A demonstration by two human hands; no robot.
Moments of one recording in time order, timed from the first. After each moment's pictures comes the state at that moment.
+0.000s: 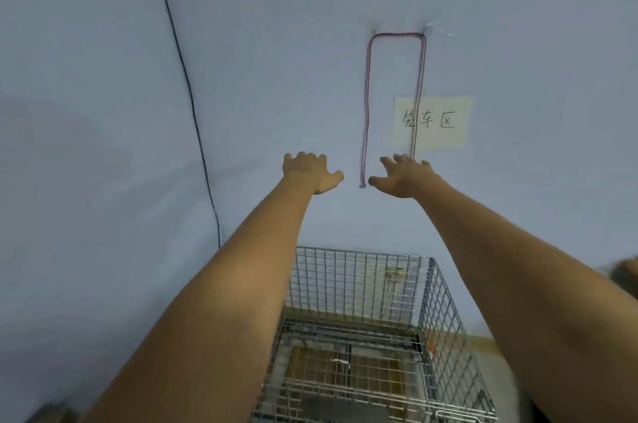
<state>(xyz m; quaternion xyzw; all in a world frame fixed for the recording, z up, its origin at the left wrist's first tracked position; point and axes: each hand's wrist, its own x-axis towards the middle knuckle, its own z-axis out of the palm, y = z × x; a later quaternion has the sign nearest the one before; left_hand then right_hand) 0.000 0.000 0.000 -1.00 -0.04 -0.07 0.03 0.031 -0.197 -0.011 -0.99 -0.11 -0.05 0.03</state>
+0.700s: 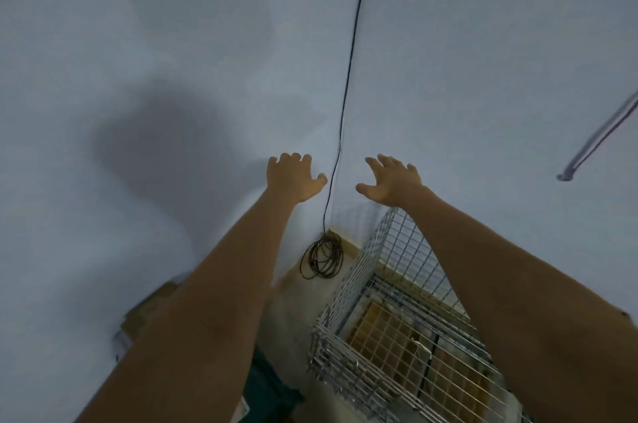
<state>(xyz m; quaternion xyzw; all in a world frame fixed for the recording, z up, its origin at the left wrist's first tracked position) 0.010 0.381 -0.188 -0.97 -0.26 -0.03 0.01 0.131 0.207 -0.174 -0.92 -0.38 0.05 -0.02</state>
